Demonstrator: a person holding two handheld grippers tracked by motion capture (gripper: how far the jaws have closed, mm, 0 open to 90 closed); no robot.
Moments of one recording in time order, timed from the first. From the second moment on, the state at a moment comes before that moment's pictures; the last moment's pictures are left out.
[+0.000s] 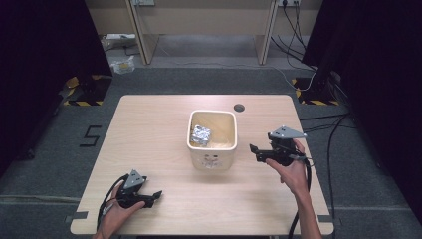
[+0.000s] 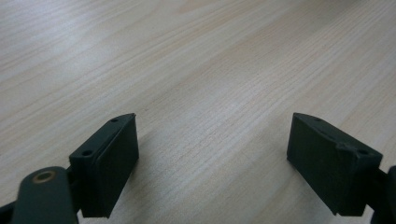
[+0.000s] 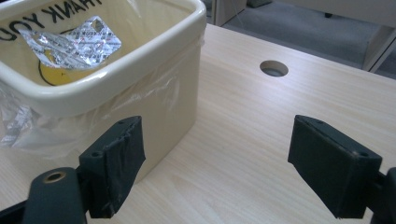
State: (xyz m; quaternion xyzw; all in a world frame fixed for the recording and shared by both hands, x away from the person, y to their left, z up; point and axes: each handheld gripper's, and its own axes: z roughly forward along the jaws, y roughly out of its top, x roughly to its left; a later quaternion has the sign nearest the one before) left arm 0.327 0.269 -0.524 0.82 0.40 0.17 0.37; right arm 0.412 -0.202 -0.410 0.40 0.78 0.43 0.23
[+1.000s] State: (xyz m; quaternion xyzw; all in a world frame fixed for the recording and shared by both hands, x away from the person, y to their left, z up) left arm 0.327 0.269 -0.524 0.82 0.40 0.17 0.37; right arm 0.402 -0.198 -0.443 0.42 0.79 0.39 0.21
